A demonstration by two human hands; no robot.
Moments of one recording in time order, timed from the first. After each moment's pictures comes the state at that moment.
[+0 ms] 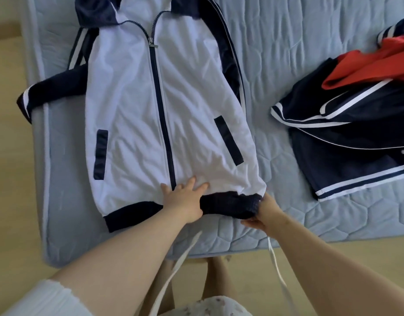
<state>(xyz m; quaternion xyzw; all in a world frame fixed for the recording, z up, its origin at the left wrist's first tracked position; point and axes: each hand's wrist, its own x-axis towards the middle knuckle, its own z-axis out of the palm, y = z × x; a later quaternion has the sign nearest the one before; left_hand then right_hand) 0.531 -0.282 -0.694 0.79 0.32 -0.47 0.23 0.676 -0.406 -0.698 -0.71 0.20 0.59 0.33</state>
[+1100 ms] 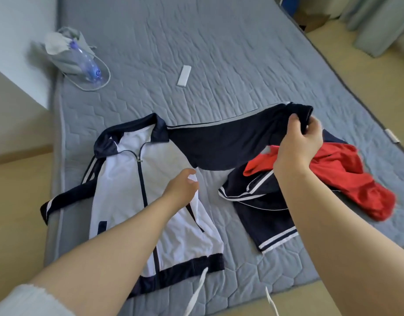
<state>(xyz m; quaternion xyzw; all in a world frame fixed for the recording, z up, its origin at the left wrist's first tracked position) 0.685 -0.211 -0.479 0.69 0.49 -0.07 0.53 0.862 -0.310 -0.403 -0.69 0.02 0.03 0.72</state>
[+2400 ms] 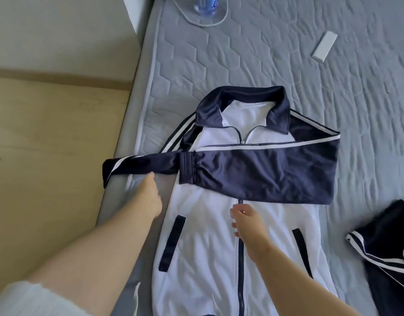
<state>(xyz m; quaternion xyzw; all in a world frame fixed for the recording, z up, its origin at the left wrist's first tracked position) 0.432 0.020 -0.682 0.05 0.77 0.20 0.60 0.585 -0.119 -0.670 -0.80 -0.07 0.53 0.29</state>
